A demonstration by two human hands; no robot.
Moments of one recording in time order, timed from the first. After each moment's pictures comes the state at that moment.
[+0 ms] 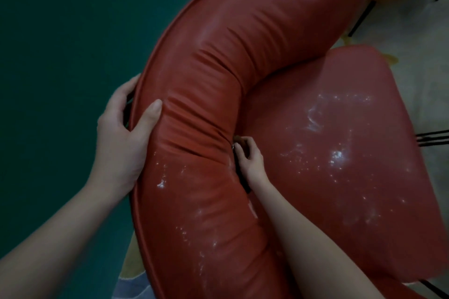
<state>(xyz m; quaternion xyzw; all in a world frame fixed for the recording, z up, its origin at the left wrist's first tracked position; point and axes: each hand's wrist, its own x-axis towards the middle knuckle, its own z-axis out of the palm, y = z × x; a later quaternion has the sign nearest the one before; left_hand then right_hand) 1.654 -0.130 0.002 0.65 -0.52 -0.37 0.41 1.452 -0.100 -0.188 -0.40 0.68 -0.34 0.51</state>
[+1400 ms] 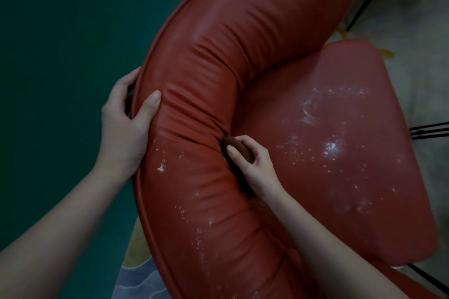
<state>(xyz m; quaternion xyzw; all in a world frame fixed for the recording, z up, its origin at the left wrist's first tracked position) 1.652 -0.131 0.000 0.64 -0.52 -0.37 0.42 1.440 -0.069 -0.086 -0.42 0.58 -0.37 0.59</state>
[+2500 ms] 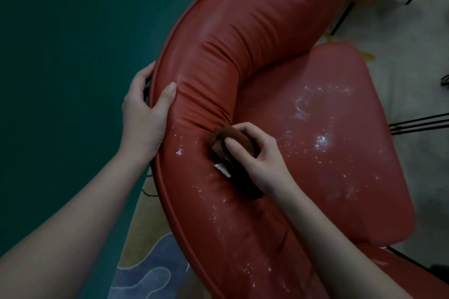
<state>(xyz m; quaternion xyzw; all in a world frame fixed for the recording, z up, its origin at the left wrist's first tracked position) 1.651 -0.130 0.005 0.65 -0.52 -0.37 0.41 1.452 -0.058 -0.008 -0.50 0.55 -0.39 0.55</state>
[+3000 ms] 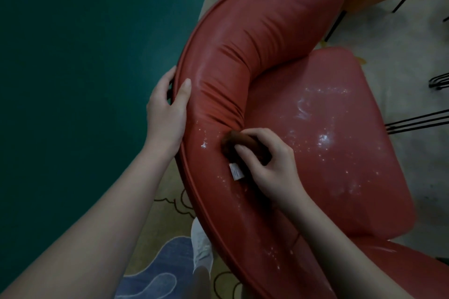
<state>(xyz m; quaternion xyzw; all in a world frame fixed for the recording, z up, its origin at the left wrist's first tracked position) 1.655 -0.129 0.008 0.65 -0.46 -0.44 0.41 1.477 -0.036 0.007 -0.60 0.62 -0.37 0.34</state>
